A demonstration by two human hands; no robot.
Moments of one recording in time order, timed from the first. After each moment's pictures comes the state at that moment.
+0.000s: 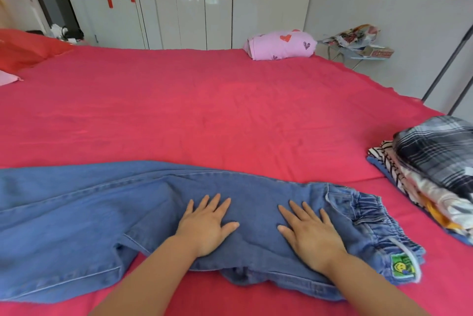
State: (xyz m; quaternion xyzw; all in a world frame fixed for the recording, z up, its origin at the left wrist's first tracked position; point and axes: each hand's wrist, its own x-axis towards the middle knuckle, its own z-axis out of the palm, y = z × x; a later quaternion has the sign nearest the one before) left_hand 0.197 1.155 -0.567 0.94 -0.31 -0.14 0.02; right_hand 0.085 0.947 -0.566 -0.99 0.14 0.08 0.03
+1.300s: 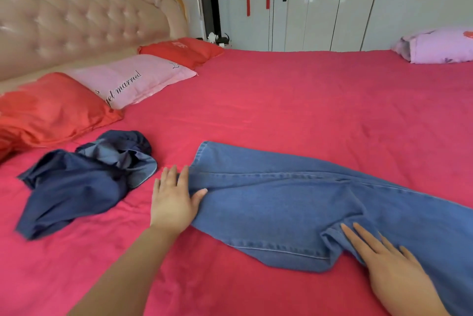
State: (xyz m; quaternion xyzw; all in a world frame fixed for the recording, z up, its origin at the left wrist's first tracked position) left_hand 0.239 1.529 -0.555 0.98 0.05 0.19 0.10; right_hand 0.150 1.153 -0.607 -1.00 0.00 0.02 -0.04
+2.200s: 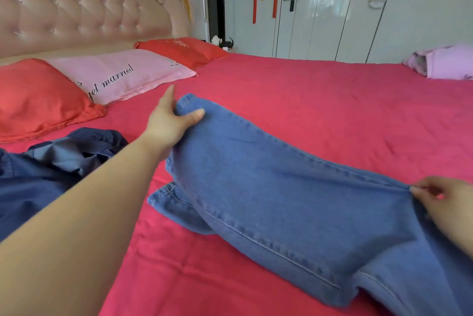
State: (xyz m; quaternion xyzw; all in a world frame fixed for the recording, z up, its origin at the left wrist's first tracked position) left_hand 0.381 1.533 -0.471 0.83 0.06 0.23 0.51; right_hand 0.312 1.094 -0.548 -0.96 0.13 -0.19 0.15
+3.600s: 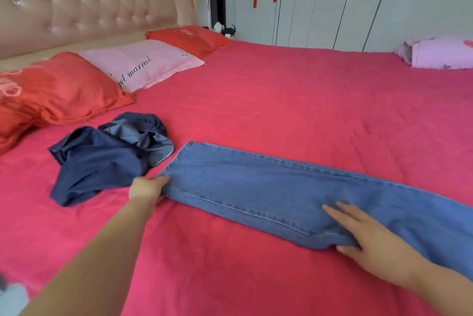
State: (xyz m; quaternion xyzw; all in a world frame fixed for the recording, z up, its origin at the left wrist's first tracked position) left_hand 0.204 1.606 -0.537 0.67 0.35 0.07 0.65; right_hand 0.137 1.191 -0.534 -0.98 -0.15 0.08 0.11
